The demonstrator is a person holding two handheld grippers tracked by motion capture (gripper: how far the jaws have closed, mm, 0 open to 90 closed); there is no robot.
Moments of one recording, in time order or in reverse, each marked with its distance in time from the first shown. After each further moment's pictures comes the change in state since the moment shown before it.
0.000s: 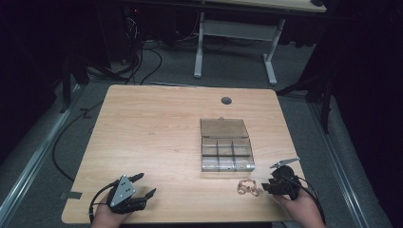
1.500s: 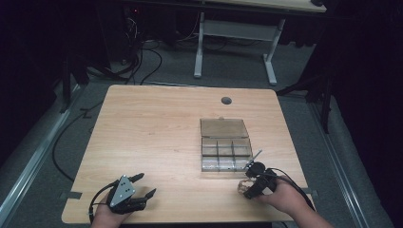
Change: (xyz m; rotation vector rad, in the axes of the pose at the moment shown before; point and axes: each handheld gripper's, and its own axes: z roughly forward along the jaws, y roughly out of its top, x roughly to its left) left arm 0.000 0.000 0.000 -0.004 -0.006 0.000; right arm 0.048 0.048 0.030 0.307 0.037 -0.262
